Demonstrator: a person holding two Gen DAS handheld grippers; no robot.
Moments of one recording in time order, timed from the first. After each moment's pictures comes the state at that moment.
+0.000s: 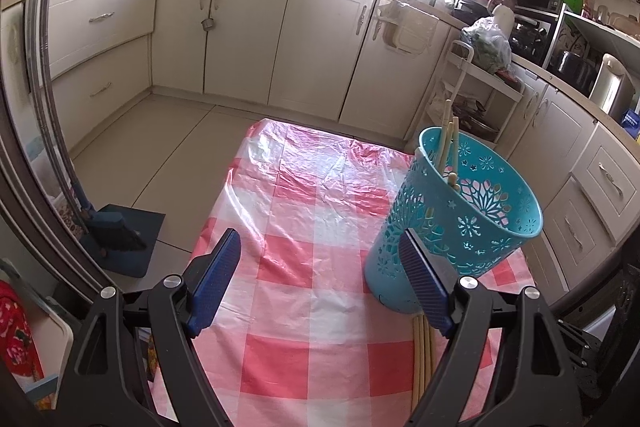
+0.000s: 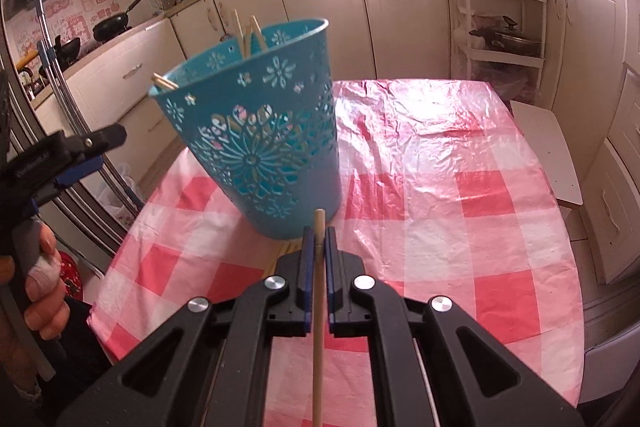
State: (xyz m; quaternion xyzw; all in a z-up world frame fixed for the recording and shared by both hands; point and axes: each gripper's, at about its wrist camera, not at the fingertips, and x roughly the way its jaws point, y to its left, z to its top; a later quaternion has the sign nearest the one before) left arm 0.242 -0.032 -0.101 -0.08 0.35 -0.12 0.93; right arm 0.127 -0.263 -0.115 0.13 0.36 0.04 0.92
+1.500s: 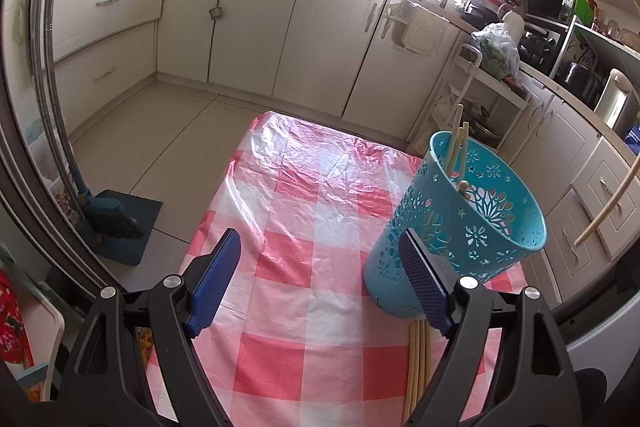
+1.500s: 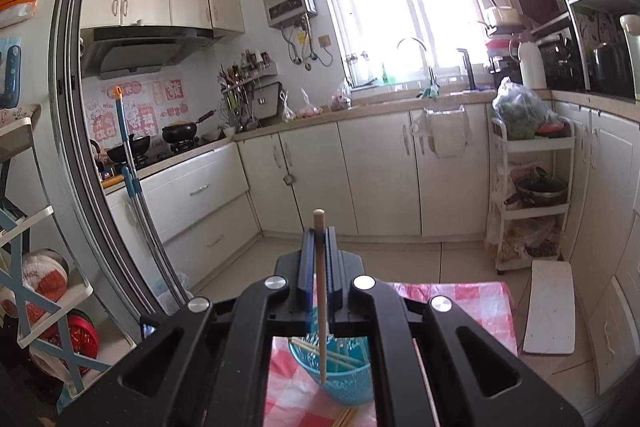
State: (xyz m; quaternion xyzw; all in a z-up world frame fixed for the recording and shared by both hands) left arm 0.251 -0.031 -0.107 -0.10 0.36 -0.11 0.92; right arm 0.119 -0.272 0.099 0.10 0.13 0.10 0.98
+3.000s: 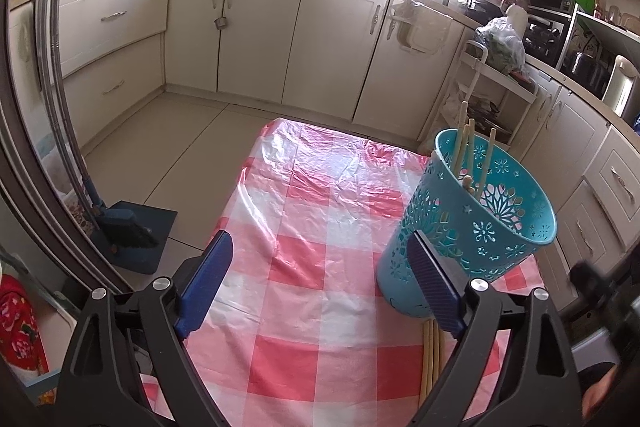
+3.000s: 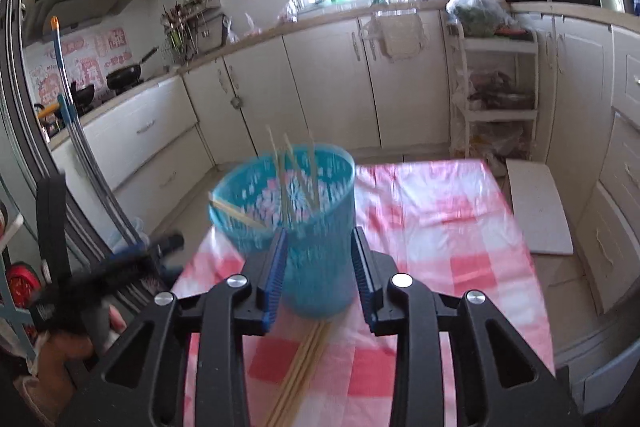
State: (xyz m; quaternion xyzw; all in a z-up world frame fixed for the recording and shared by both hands) left arm 0.247 -0.033 -0.105 -0.07 0.35 -0.09 0.93; right arm 0.115 -0.251 -0.080 0.13 0.32 0.03 0.94
